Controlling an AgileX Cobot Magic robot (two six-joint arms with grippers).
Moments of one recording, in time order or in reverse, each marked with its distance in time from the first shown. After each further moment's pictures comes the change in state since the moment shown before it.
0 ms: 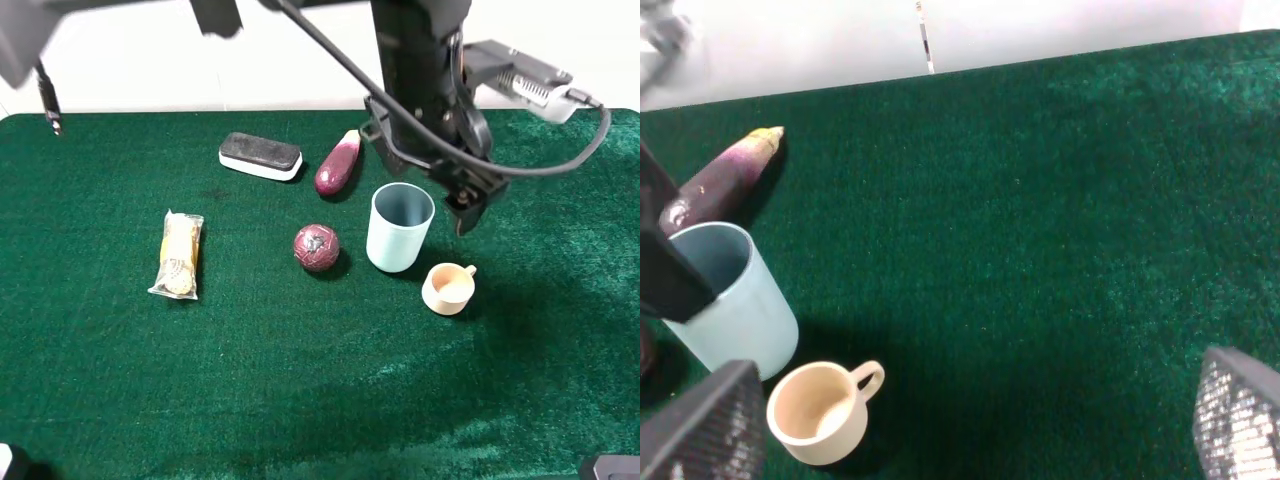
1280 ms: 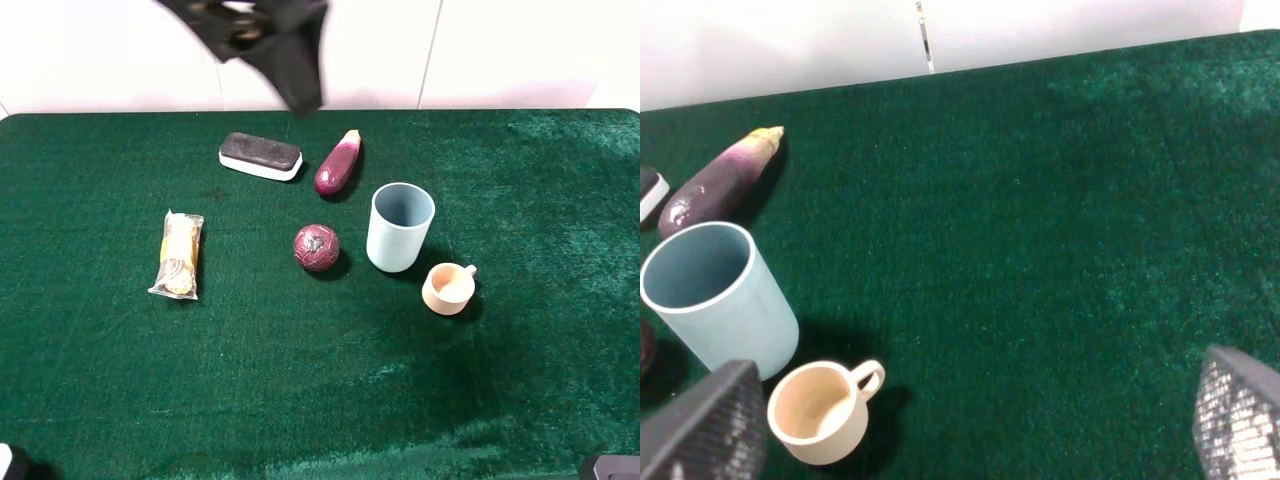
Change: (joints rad) left arm 0.185 -0.664 0.450 0.009 0.132 0.011; right arm 0.000 0.000 0.000 0.001 0.000 0.000
